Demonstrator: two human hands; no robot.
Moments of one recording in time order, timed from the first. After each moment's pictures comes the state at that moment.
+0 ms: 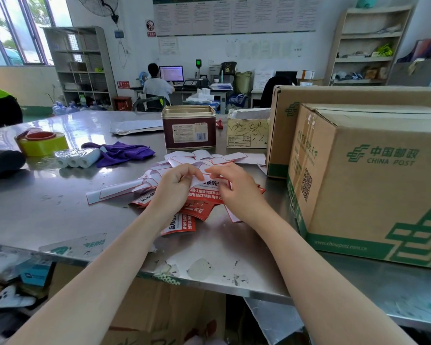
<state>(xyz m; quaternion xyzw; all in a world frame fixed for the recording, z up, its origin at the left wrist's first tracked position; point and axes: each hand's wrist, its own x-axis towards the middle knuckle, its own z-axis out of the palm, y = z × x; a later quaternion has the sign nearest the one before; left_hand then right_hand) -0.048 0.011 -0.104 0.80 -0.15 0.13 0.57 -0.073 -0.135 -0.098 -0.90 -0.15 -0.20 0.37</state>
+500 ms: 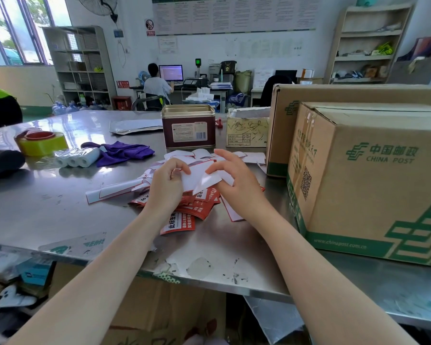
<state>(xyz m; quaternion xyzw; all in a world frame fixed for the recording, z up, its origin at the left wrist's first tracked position) -0.032 0.015 -0.111 0.79 -0.09 0.20 0.58 -0.077 -0.134 -0.094 -0.87 -0.16 -0.22 0.42</state>
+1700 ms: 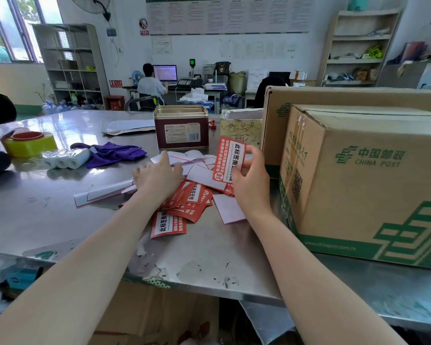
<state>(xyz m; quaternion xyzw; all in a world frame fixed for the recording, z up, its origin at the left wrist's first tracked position) 0.012 0.012 -0.095 0.98 0.03 0.13 0.13 -0.072 -0.148 -0.094 -0.77 0.02 -0.31 0.55</state>
